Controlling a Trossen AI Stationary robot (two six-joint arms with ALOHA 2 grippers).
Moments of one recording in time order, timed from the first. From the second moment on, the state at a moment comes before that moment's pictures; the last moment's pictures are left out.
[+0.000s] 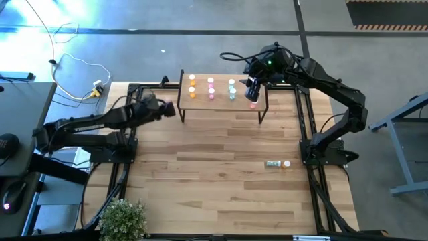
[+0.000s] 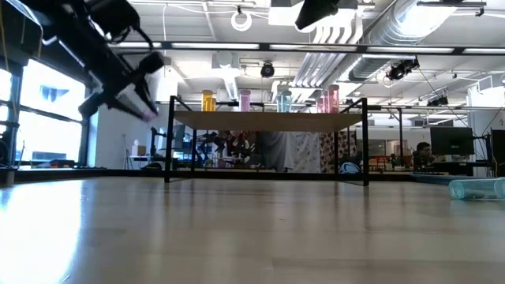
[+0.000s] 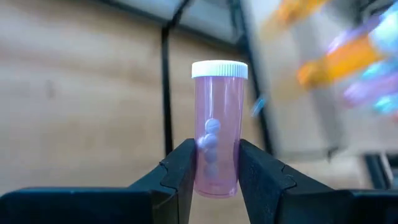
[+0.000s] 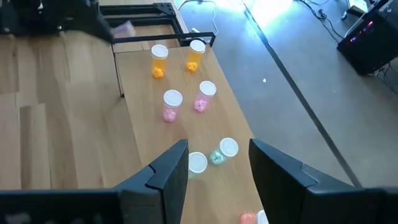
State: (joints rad) left arm 0.53 0.88 0.52 -0.35 -0.36 -1.09; right arm -0.41 1.50 1.81 -0.96 0.11 -0.22
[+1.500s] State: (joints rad) left arm 0.18 1.04 0.78 0.33 -0.09 -0.18; right arm -0.07 1.56 1.81 -0.50 -0.02 0.04
